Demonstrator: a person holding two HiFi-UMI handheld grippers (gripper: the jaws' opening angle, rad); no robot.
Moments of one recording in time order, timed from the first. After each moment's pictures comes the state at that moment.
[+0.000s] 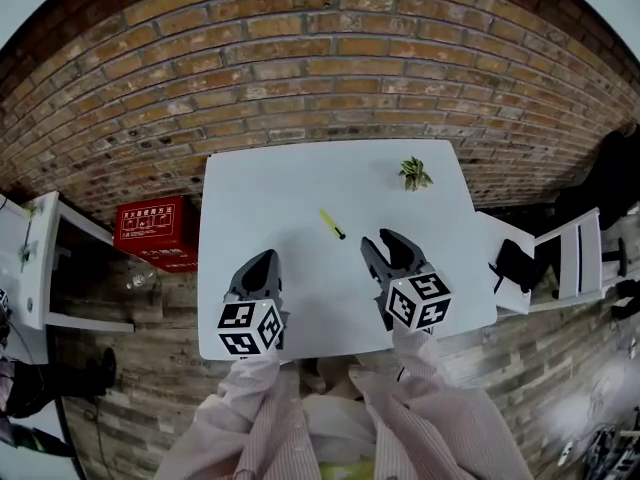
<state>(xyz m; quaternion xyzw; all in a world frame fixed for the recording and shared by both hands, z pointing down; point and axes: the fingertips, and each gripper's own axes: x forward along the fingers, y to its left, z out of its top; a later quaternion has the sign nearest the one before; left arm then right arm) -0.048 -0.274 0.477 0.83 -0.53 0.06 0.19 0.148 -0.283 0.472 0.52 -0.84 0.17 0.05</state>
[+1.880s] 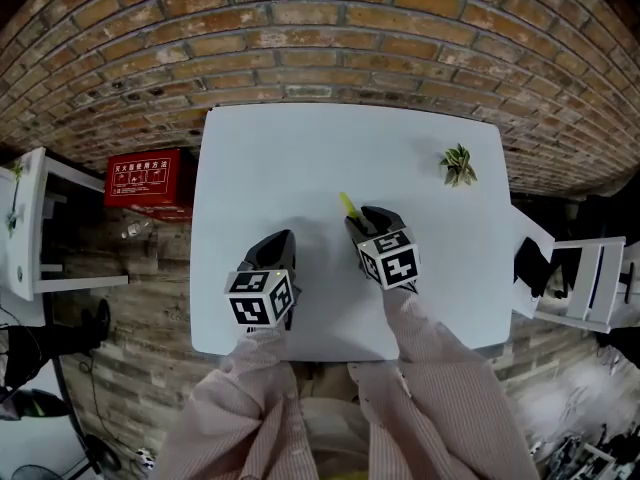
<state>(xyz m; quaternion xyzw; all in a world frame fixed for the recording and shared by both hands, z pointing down) -0.047 -0.334 0.593 0.78 -0.52 0.13 0.32 0.084 -0.374 0.633 0.41 -0.84 0.22 0.30</state>
